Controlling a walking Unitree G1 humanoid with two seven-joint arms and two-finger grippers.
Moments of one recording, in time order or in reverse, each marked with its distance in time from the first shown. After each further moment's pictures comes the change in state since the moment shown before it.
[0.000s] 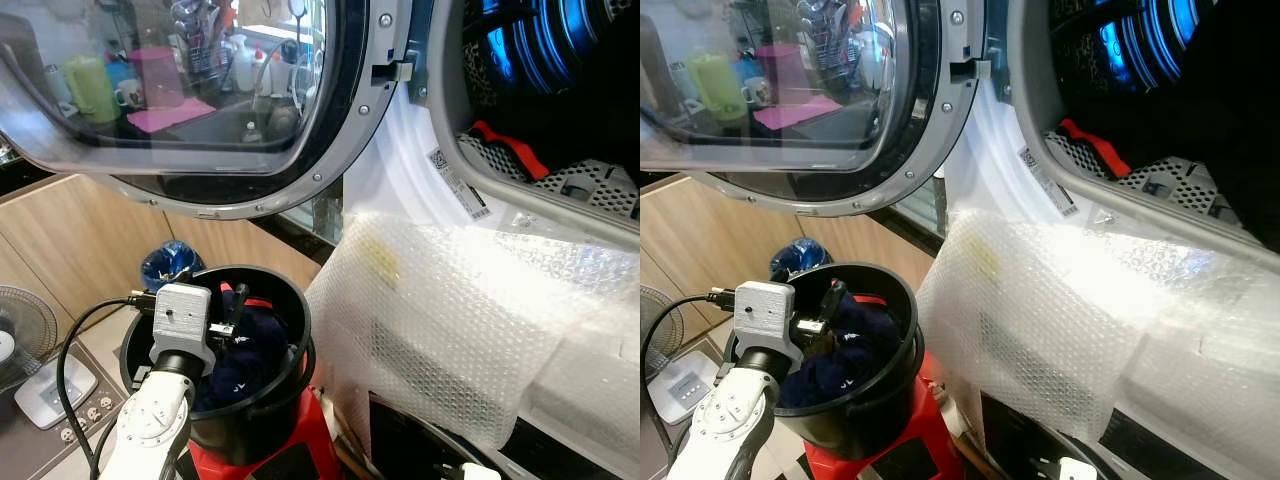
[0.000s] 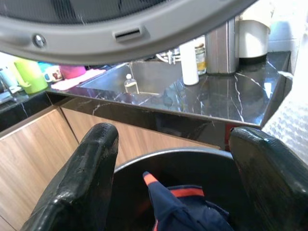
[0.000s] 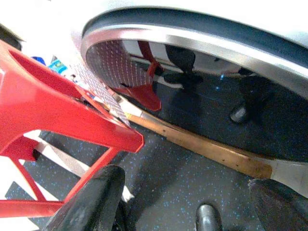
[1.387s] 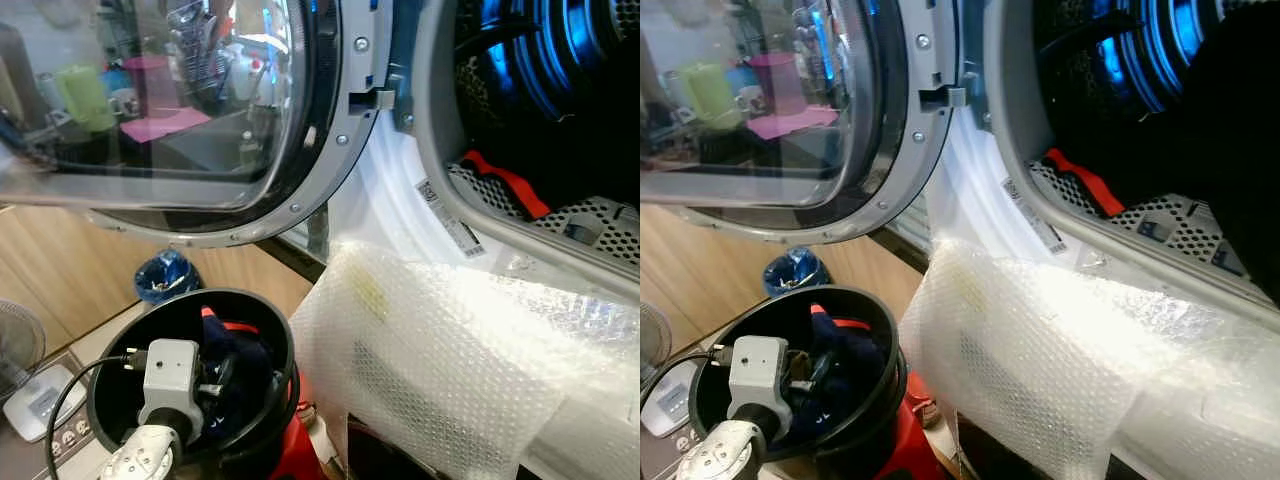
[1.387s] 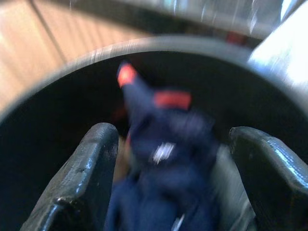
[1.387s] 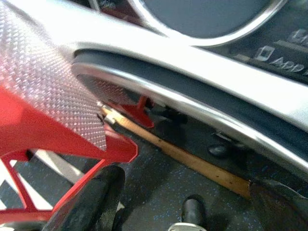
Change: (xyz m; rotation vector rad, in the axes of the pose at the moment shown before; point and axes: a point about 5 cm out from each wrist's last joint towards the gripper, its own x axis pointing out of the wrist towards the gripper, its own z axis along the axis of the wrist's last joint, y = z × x) left arm -0.045 0.014 -0.059 -0.098 0.483 0.019; right arm -0.002 -0.007 -0.005 -0.064 0.034 0.011
